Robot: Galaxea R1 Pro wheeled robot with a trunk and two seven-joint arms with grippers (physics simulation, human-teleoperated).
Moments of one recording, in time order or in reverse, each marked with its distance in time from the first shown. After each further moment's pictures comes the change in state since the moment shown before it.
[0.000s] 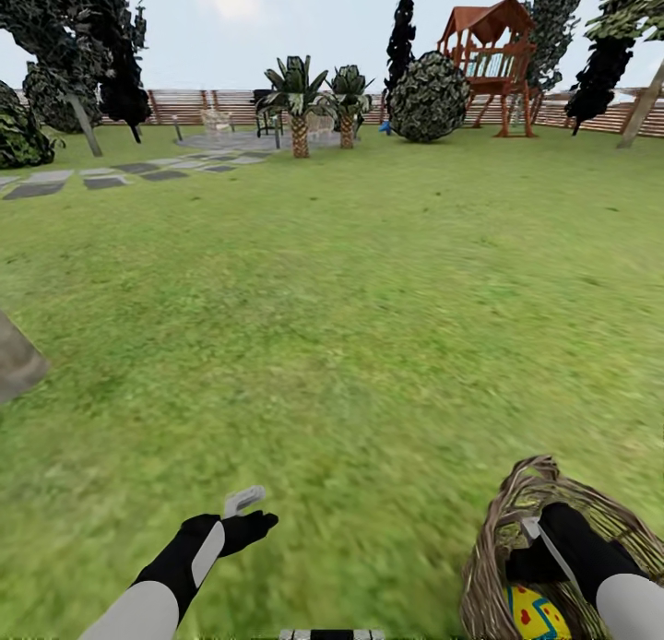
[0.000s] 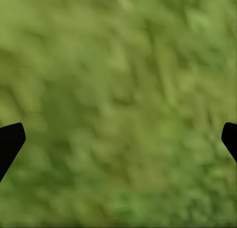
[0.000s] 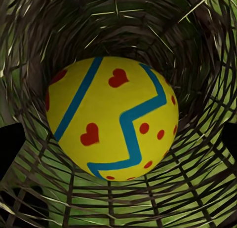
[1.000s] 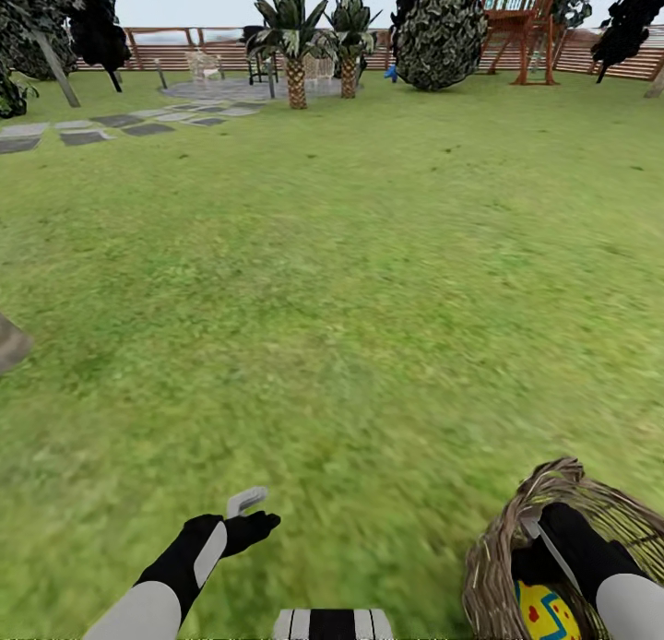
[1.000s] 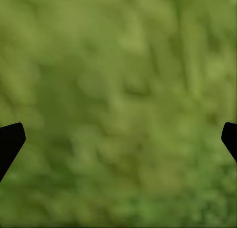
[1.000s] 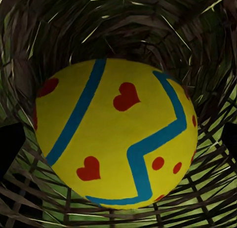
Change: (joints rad) left arm 0.000 -0.008 -0.001 0.002 -0.002 -0.001 0.000; right arm 0.000 0.000 0.001 0.000 0.001 0.001 0.000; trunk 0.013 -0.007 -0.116
